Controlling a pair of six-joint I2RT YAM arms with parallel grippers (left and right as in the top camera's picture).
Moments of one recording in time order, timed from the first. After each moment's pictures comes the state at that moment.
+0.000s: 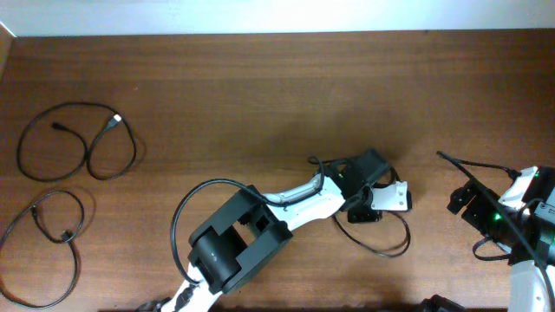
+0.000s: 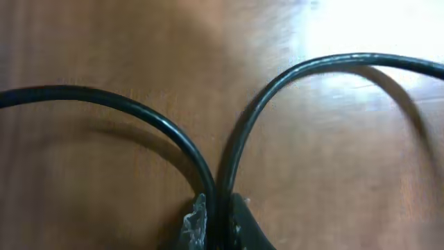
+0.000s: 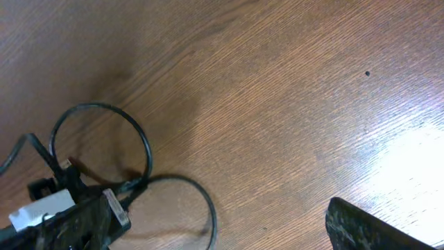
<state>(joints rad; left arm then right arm) -0.93 2.16 1.42 -0.32 0.28 0.61 -0.49 0.96 0.91 -1.07 -0.17 0.22</state>
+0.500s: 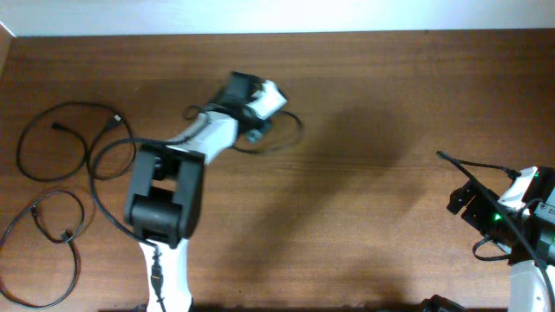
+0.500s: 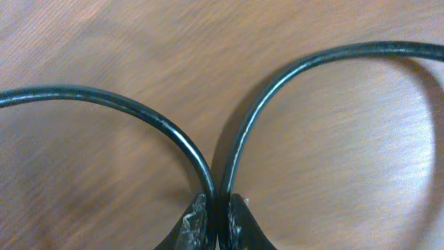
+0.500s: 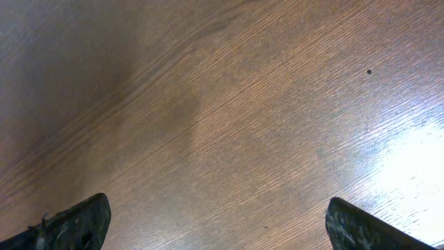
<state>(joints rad) -0.25 2.17 1.43 -0.25 0.11 0.55 -0.49 0.96 0.91 -1.07 -0.17 0.22</state>
